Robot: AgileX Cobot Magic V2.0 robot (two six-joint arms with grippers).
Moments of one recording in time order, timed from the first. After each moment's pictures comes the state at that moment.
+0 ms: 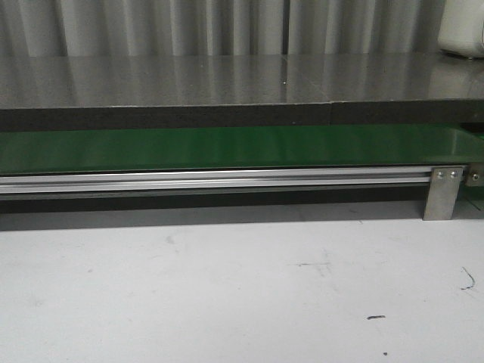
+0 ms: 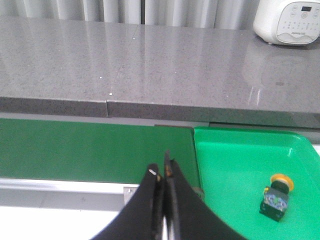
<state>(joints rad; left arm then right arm) 0.04 0.10 -0.33 -0.11 0.44 0.17 0.02 0.40 -0.42 0.06 0.22 -0.07</state>
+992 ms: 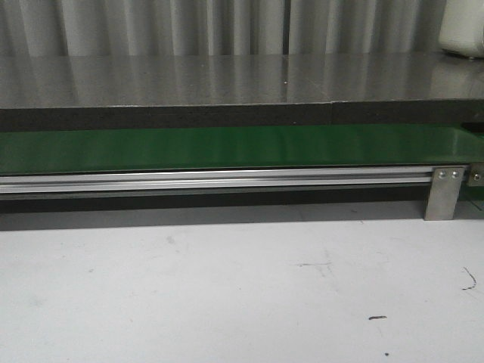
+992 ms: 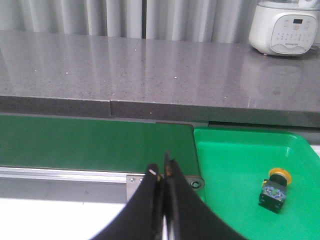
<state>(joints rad) 0.04 0.10 -0.33 -0.11 0.44 0.17 0.02 0.18 -0.30 0.07 0.25 -0.07</state>
